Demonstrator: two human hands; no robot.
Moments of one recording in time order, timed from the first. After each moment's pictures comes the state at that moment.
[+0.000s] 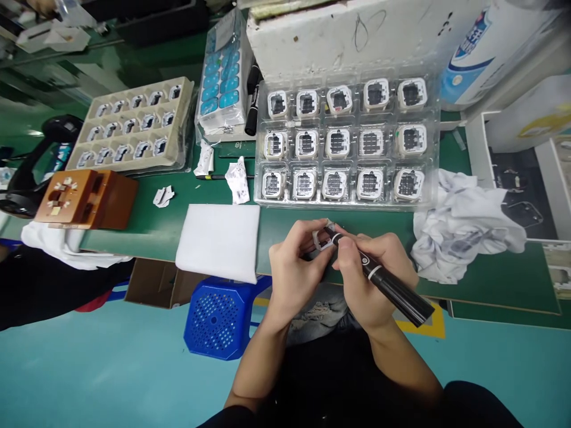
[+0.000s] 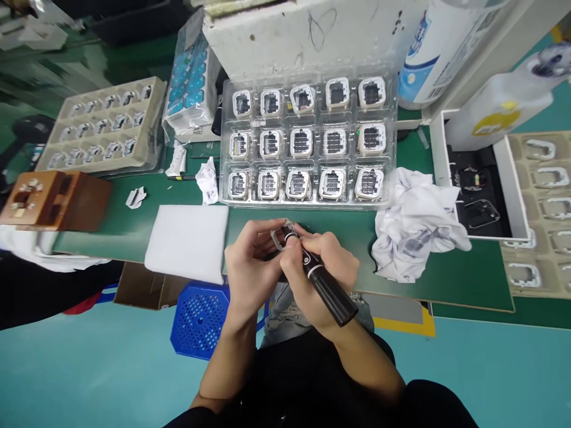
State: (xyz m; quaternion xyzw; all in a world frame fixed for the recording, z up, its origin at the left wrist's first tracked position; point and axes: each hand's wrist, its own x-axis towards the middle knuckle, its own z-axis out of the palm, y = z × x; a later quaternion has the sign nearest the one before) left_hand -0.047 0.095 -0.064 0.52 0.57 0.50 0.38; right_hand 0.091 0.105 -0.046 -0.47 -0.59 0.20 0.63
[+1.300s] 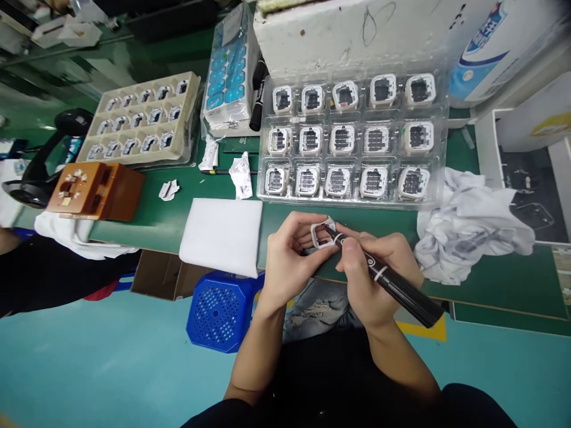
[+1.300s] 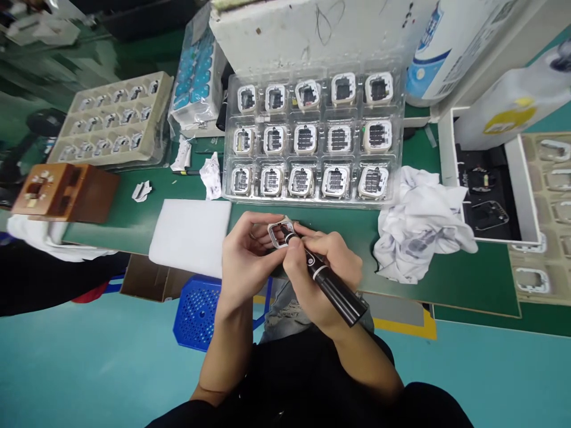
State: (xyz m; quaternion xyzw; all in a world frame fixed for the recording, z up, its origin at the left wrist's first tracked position) left_hand -0.056 0.105 -0.054 0.48 0.50 0.54 0.48; right_hand 0.093 0.099 -0.062 -0.45 -0.54 0.27 0.65
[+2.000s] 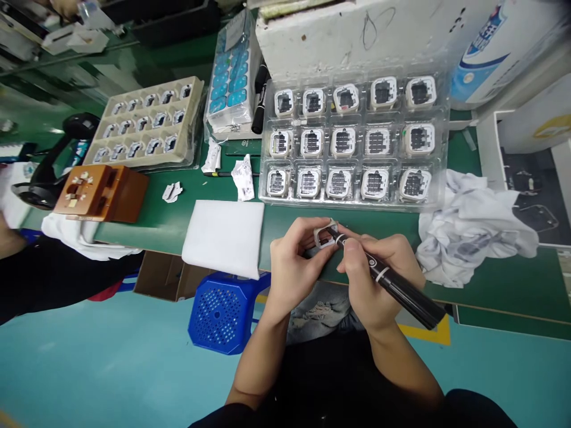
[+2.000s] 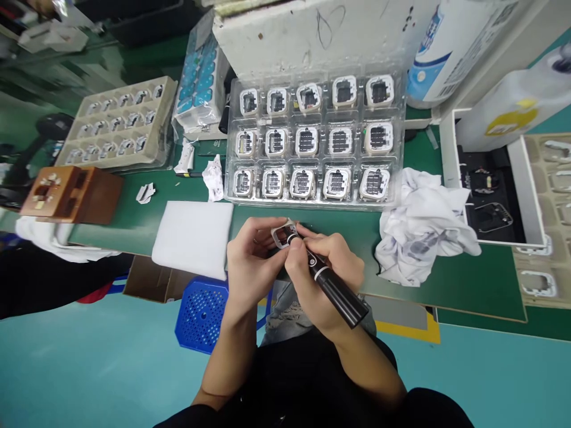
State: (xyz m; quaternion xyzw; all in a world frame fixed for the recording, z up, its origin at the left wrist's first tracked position) left_hand -0.053 0.098 -0.064 0.54 0.54 0.51 0.40; right_hand 0.094 0.098 -0.061 -0.49 -0.54 0.24 0.64
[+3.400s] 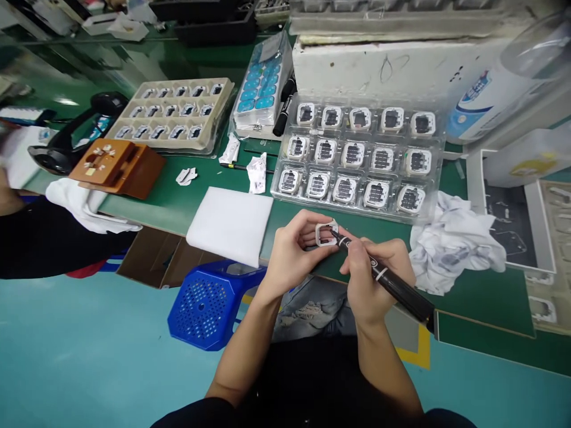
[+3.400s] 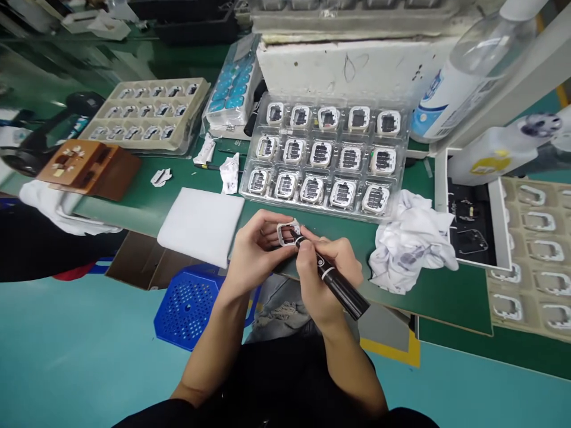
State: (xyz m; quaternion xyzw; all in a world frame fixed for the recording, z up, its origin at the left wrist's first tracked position) left_hand -0.057 0.108 -0.061 0.48 0.49 0.53 0.51; right_hand 0.099 0.102 -0.068 -0.44 -0.53 0.28 0.67
